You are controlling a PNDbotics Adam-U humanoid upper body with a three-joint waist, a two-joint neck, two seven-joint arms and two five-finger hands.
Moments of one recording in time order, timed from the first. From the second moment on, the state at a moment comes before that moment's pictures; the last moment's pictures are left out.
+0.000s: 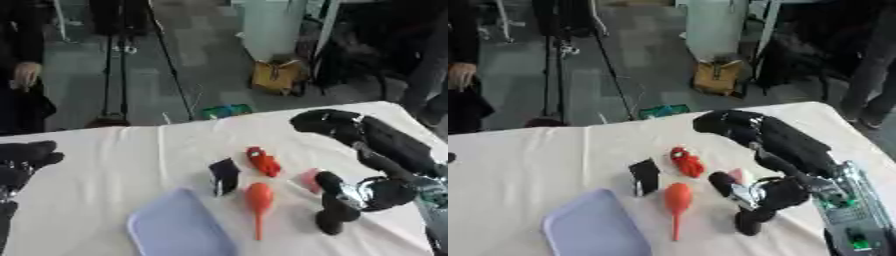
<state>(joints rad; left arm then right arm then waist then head) -0.31 0.19 0.00 -1.99 0.27 -0.38 -0.40 -0.49 -0.40 -0.09 -1.80 0.61 -0.73 0.38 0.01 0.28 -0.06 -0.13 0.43</state>
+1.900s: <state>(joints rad) -0.31 0.19 0.00 -1.99 0.25 -0.39 -0.41 -0.31 -0.38 -0.14 -1.79 0.96 -0.88 0.08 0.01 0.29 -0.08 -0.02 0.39</state>
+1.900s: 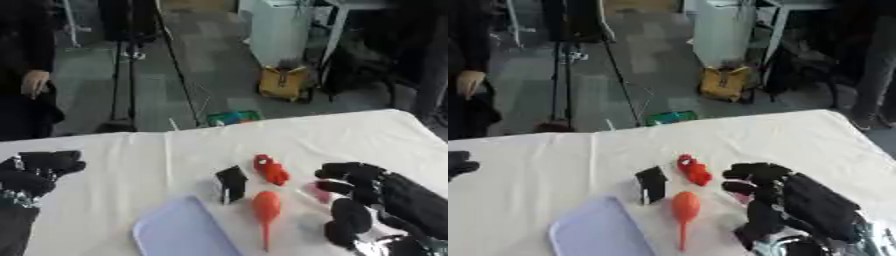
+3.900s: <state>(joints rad) -0.32 0.19 0.00 -1.99 0.24 -0.39 -0.42 -0.29 -0.39 -0.21 -1.72 0.81 -0.82 0.05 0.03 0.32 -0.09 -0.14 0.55</state>
